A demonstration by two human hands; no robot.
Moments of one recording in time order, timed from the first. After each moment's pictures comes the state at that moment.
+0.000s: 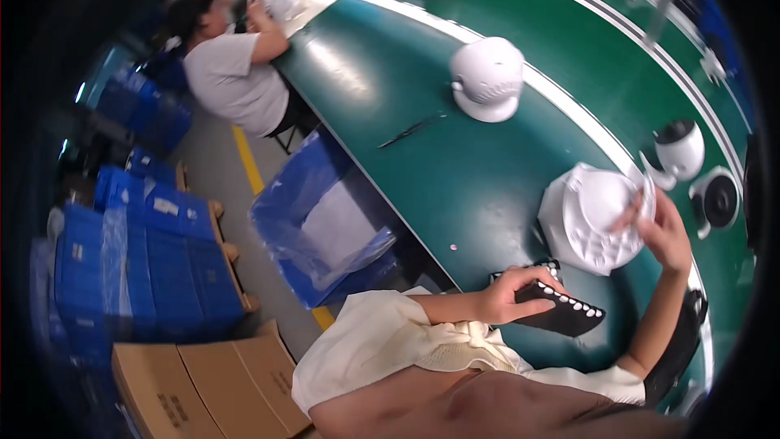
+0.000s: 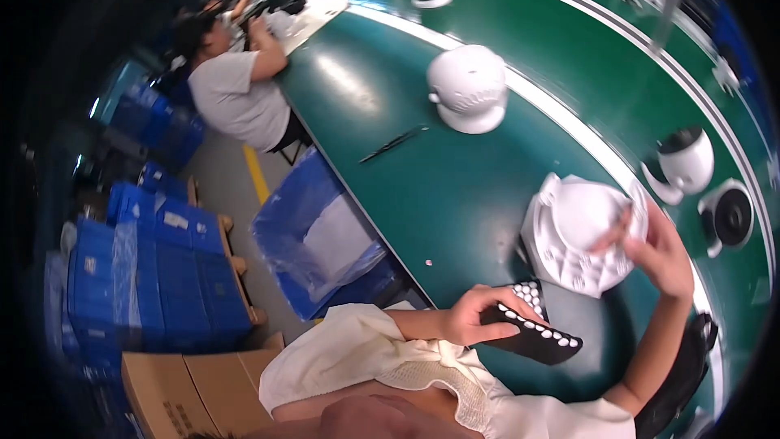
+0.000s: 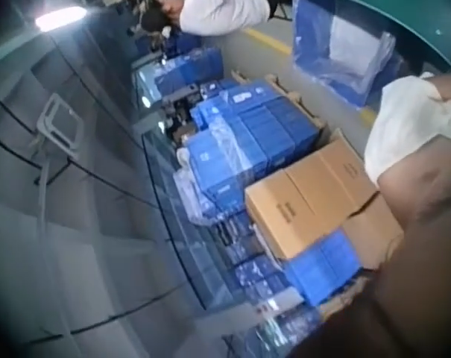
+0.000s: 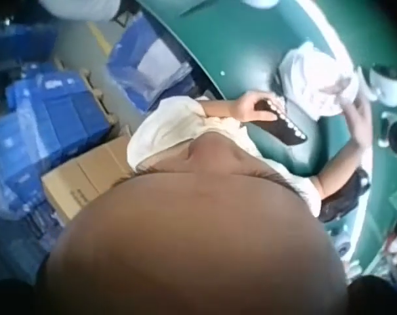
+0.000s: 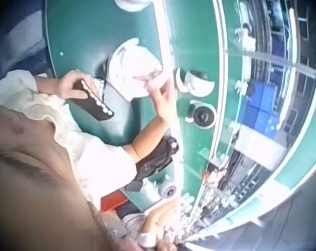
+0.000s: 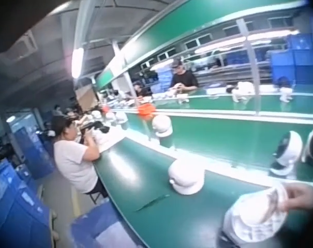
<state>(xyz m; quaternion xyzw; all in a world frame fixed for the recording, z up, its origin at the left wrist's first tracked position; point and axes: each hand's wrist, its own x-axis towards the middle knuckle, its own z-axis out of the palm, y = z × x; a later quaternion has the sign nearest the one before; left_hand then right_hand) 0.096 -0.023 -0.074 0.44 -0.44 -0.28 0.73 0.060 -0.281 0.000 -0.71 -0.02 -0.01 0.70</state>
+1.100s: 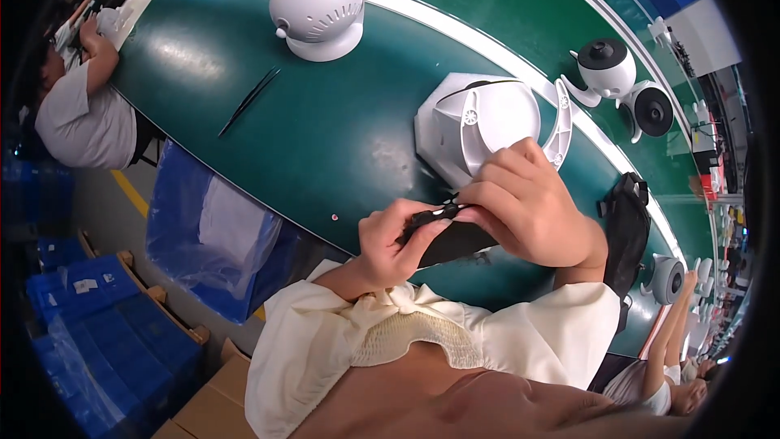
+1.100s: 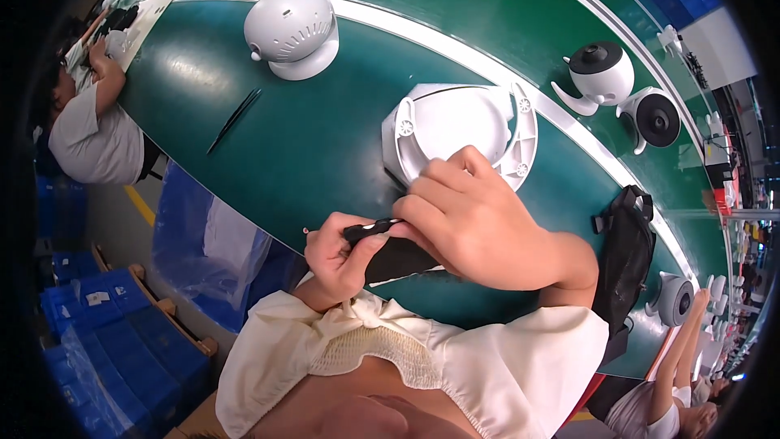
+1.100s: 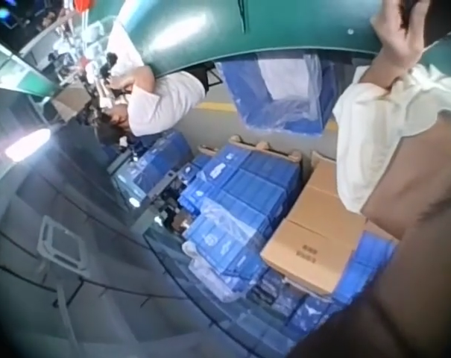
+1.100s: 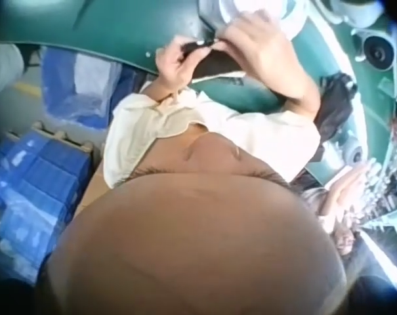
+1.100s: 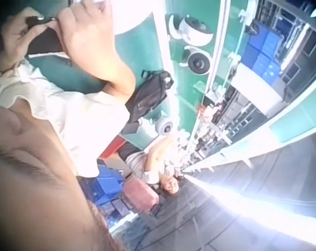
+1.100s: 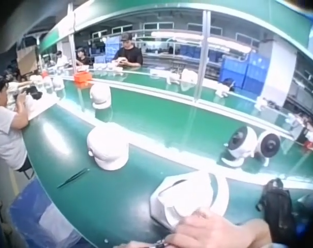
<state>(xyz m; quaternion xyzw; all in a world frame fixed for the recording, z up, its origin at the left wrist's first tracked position) 0.101 0.000 -0.047 0.64 -0.32 -0.06 0.70 0.063 -0.172 0.036 -0.94 -0.24 -0.14 0.20</state>
